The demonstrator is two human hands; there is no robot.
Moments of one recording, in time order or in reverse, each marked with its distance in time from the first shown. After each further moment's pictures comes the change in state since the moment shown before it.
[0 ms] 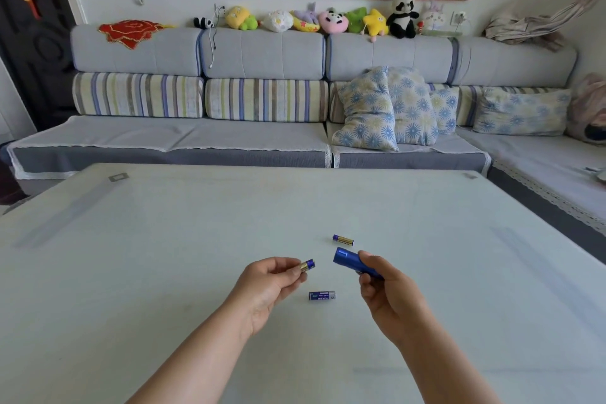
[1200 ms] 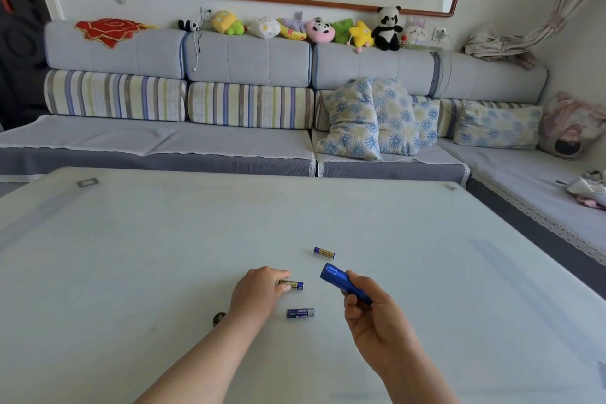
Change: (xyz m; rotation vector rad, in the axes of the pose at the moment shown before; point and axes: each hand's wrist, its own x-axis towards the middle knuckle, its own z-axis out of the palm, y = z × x) left_hand 0.076 -0.035 0.008 1.255 0.076 0.390; right_hand 0.005 0.002 -0.010 0.166 0.039 0.065
